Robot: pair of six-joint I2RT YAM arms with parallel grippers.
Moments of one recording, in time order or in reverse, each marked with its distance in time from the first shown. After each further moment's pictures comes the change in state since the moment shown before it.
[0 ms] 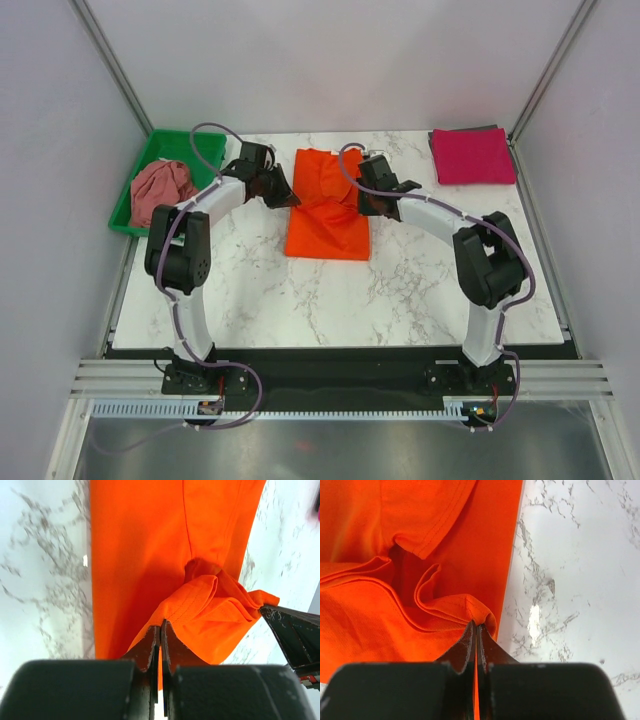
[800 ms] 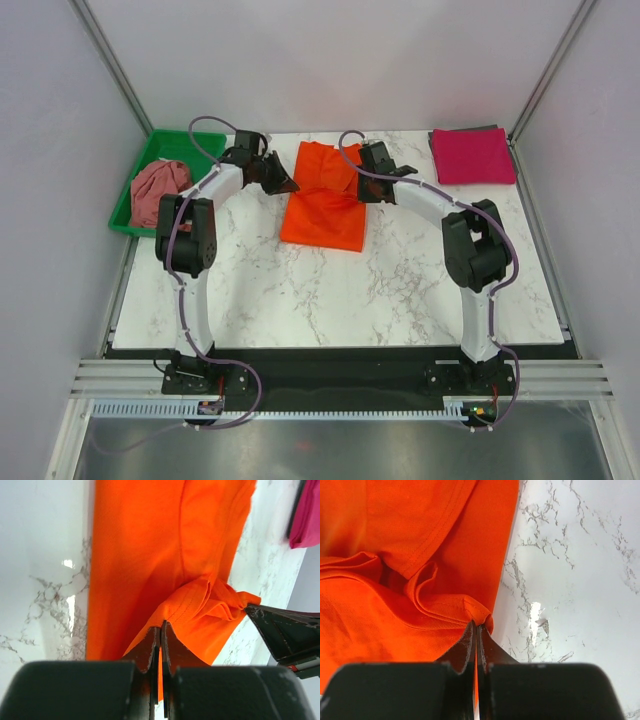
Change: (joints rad) left arm 0.075 0.198 0.235 -0.015 0.122 -0.005; right arm -0.060 0.177 0.226 -0.073 -0.040 -0.029
